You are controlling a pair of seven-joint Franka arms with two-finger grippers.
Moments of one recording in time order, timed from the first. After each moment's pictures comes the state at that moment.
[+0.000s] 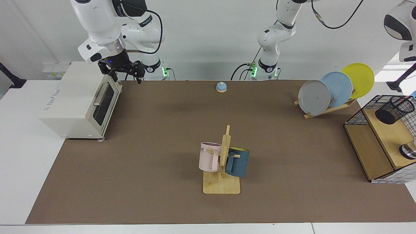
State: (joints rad) left arm 0.51 0.16 -0.20 -1.46 0.86 1.93 1.52; right arm -0.09 -0.06 0.19 -1.65 0.00 1.49 0.21
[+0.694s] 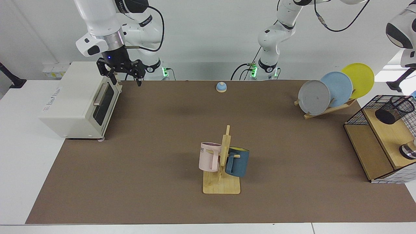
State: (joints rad) left arm 0.53 0.19 -0.20 -1.46 0.91 1.93 1.54; right arm -0.09 -0.07 0.20 -1.64 0.00 1.62 0.21
